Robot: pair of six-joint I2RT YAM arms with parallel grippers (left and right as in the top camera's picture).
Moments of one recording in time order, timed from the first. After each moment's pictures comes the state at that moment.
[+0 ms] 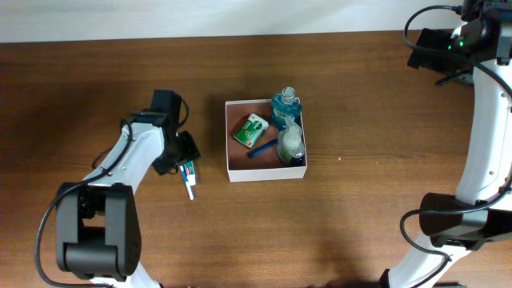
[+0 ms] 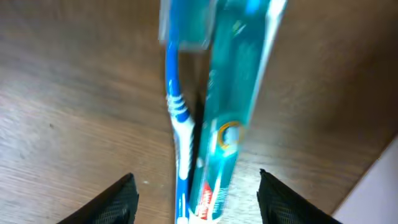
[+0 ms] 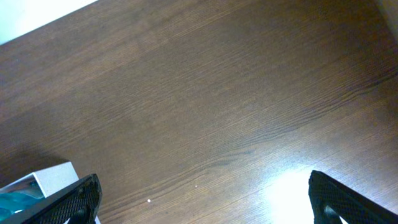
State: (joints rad) left arm -0.11 1.84 1.22 -0.82 0.00 -0.52; right arm -0.15 1.96 2.42 -1.54 0.15 0.26
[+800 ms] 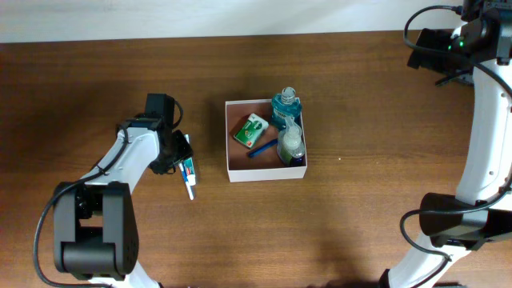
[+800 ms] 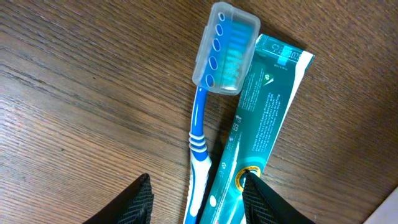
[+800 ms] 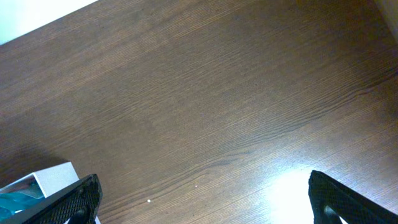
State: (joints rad) left arm -0.08 1.84 1.17 -0.72 -0.02 -0.61; right arm -0.15 1.96 2.42 -1.54 0.15 0.27
